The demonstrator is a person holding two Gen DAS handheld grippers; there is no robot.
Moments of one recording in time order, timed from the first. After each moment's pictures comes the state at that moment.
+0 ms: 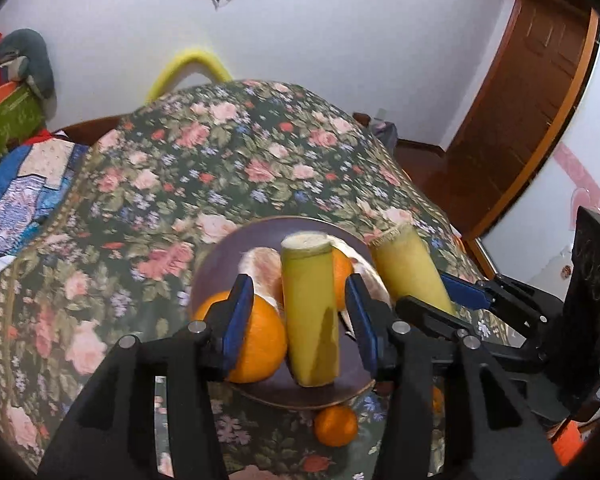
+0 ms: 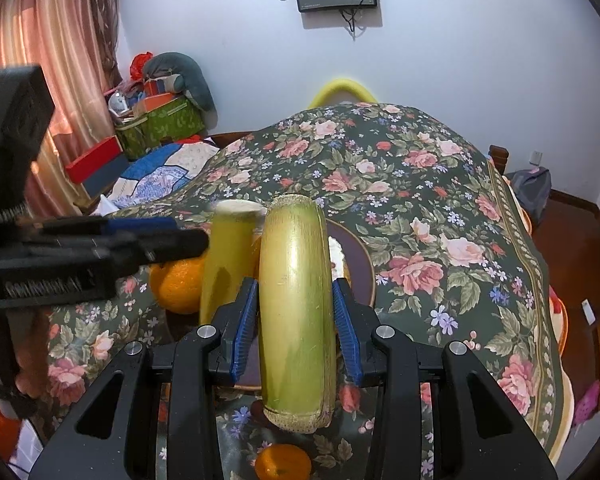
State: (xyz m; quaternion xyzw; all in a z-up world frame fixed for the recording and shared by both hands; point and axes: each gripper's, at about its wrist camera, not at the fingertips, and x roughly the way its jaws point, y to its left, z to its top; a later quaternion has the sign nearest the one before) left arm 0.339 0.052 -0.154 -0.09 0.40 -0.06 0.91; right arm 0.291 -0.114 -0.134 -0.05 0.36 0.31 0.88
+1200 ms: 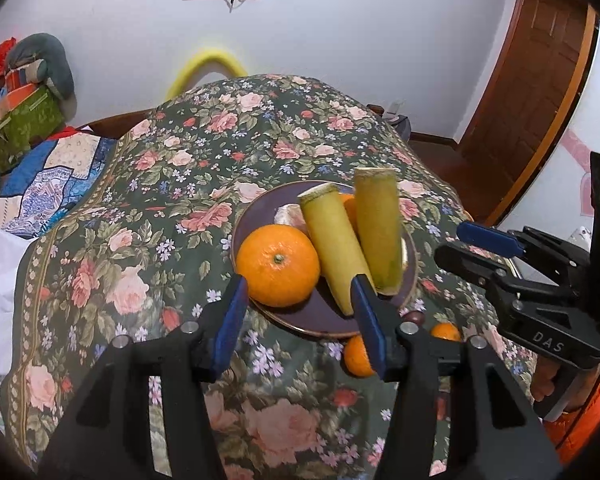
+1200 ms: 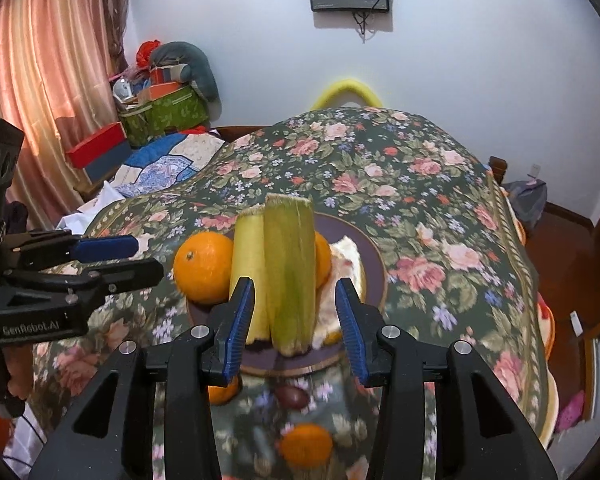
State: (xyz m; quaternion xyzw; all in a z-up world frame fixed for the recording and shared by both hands) left arm 0.276 0.059 -0.157 -0.07 0.41 -0.04 0.91; right arm 0.265 -0.112 -0.120 -0.07 0.37 0.31 0.88
